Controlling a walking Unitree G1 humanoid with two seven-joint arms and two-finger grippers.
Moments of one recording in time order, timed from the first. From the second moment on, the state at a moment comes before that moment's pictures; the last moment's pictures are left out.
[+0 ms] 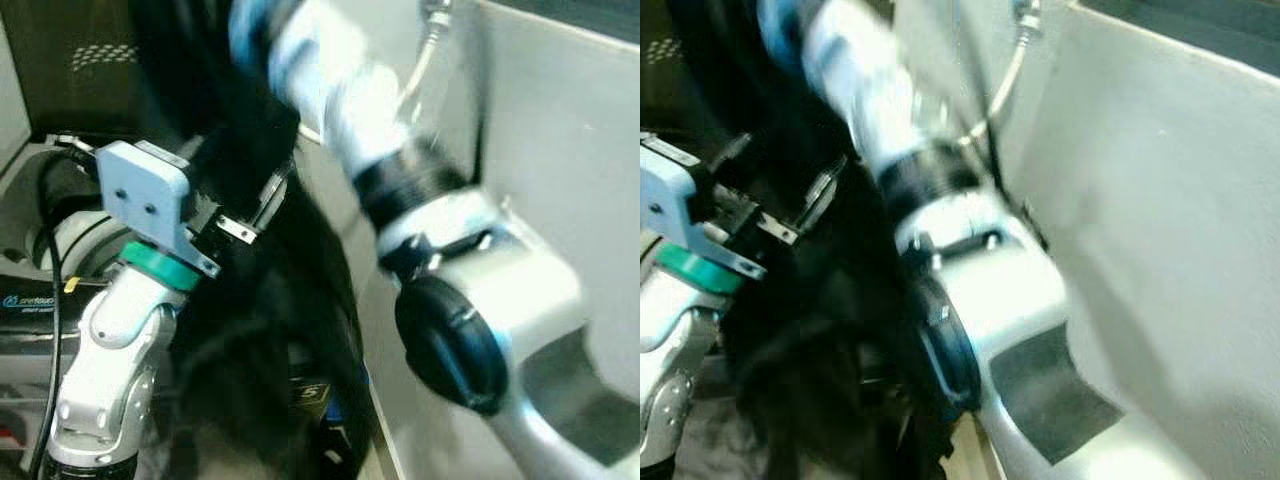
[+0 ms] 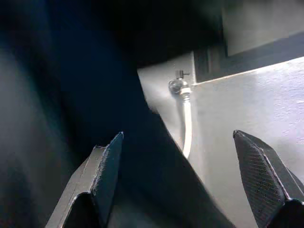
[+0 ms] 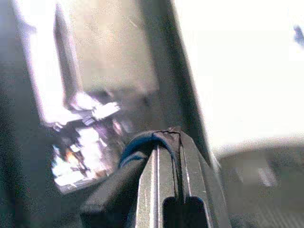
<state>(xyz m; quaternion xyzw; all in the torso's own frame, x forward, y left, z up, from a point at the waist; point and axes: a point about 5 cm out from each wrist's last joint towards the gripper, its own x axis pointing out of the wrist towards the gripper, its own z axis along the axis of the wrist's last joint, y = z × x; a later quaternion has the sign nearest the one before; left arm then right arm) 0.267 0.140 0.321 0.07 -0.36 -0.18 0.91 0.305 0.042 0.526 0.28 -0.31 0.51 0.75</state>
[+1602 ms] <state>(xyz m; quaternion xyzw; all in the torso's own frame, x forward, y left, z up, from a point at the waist) 0.272 0.145 0.319 0.09 -0.35 -0.18 0.92 0.403 -0.006 0.381 0.14 -0.13 0.17 0.97</state>
